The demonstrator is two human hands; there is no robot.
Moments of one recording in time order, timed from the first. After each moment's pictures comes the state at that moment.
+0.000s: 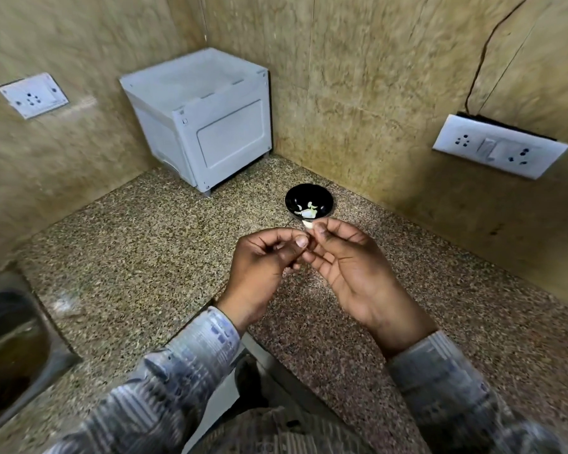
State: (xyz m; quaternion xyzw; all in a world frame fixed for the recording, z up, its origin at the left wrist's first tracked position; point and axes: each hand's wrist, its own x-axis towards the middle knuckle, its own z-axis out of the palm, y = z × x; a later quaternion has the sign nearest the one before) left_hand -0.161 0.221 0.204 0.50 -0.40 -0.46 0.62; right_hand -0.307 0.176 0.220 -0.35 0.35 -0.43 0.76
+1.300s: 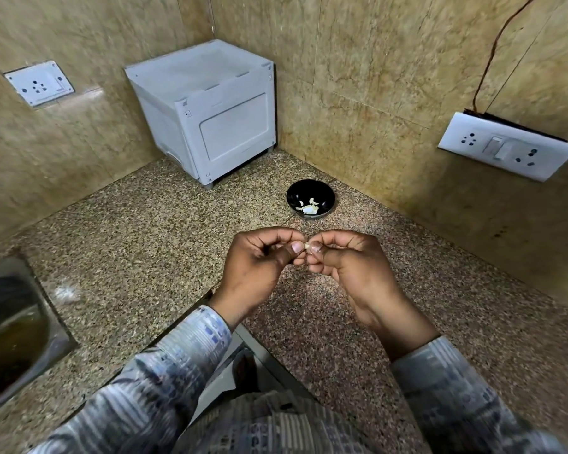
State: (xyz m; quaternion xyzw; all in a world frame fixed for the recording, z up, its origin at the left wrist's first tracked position) left_hand -0.162 0.224 0.196 0.55 -0.46 -0.39 0.58; right_hand -0.327 0.174 0.209 -0.52 0.45 -0.36 0.62
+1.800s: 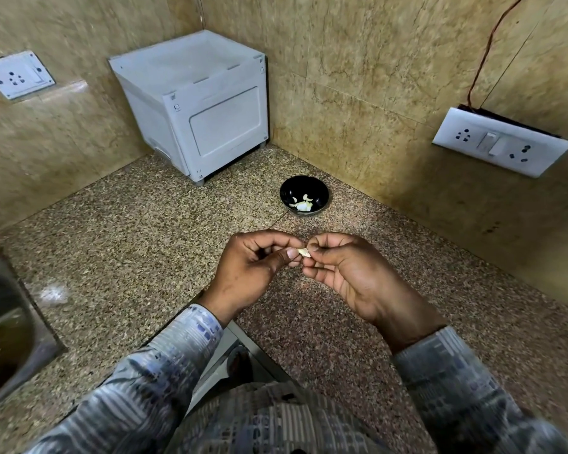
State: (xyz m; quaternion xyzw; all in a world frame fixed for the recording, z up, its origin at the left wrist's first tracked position) left_hand -0.152 0.218 0.184 0.52 -0.52 -0.40 0.55; right_hand -0.329 0.163 0.212 -0.42 0.43 -0.28 0.74
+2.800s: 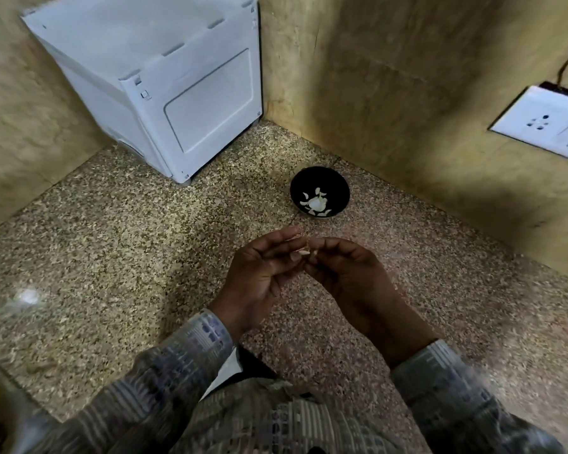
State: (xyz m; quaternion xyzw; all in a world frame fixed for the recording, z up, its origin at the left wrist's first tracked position) left_hand -0.063 0.102 0.119 0.43 -0.15 -0.69 0.57; right_hand -0.227 0.077 0.147 -0.27 0.47 -0.39 0.74
